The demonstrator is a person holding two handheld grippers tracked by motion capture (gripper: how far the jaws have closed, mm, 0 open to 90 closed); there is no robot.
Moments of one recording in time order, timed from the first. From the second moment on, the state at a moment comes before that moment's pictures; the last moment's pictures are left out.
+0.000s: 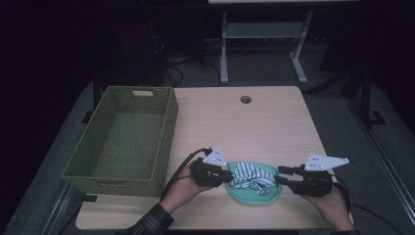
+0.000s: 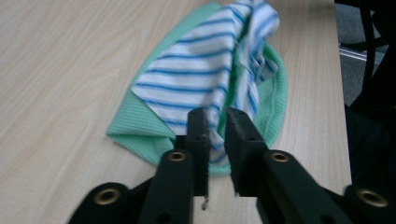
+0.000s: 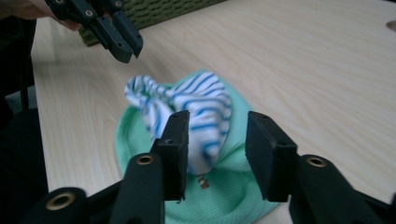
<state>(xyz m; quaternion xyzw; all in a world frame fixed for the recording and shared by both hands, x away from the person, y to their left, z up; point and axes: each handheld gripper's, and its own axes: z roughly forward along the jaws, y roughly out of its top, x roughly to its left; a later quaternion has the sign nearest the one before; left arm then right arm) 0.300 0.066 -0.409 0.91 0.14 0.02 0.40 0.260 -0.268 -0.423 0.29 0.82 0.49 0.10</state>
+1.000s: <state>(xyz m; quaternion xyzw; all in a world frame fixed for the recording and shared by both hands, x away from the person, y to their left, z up) 0.306 0.025 -0.443 0.93 0.11 -0.01 0.34 0.262 -0.235 -0.448 0.28 0.87 0.41 0.05</state>
